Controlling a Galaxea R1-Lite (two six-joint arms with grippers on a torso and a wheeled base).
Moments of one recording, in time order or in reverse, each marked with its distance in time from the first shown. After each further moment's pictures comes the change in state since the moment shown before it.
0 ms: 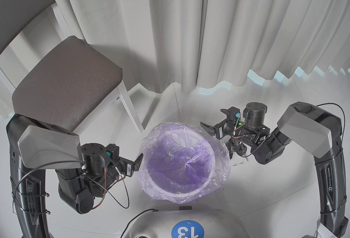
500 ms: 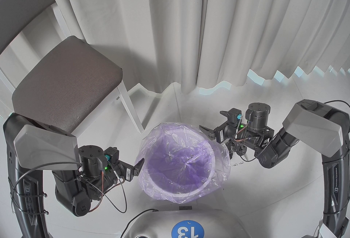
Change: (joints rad) left arm -0.001 -0.026 0.057 0.000 -0.057 0.009; right arm 0.057 -0.105 0.161 -0.033 0.002 -0.001
